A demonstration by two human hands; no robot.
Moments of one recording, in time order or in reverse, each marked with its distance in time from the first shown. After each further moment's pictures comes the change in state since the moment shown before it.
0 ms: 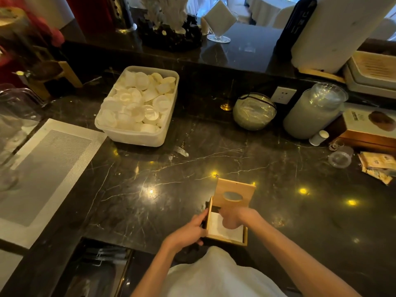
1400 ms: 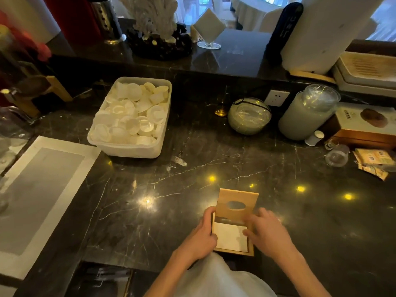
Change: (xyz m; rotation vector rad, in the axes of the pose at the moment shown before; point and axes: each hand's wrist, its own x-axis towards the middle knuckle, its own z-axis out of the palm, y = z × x) left_hand -0.003 0.029 0.002 0.218 0.153 0.147; right_hand -0.061 0.043 0.038 0.330 0.590 0.076
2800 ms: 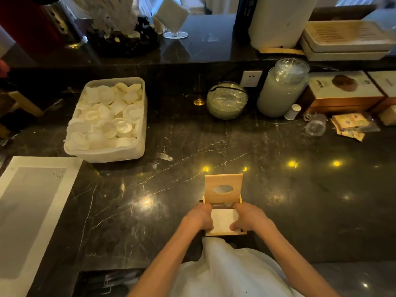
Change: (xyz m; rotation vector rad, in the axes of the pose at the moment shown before) left_hand 0.049 0.018 0.006 0.720 -0.163 -0.156; right_hand 0.030 0.002 0.039 0.093 -0.289 0.159
